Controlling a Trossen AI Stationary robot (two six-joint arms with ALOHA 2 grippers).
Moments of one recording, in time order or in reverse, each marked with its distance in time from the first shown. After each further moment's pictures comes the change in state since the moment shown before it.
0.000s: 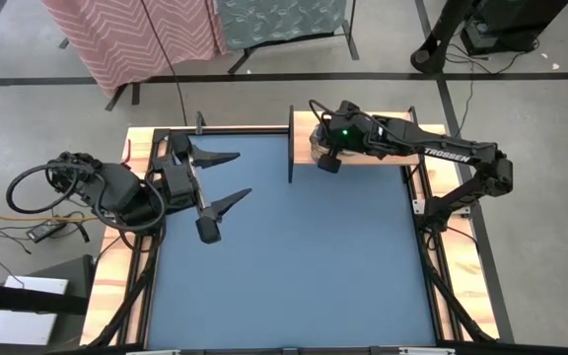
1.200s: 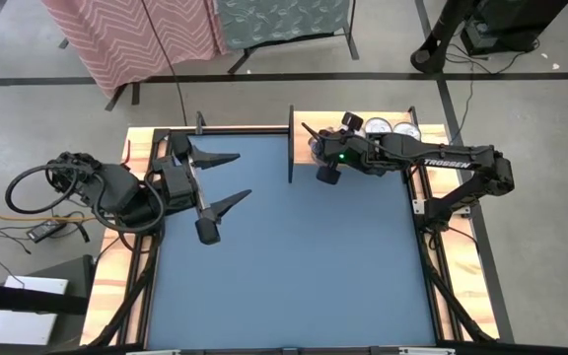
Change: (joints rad) left arm -0.006 0.000 0.000 0.000 -0.001 0.002; right arm 0.151 0.002 -0.013 -0.047 0.249 0.112
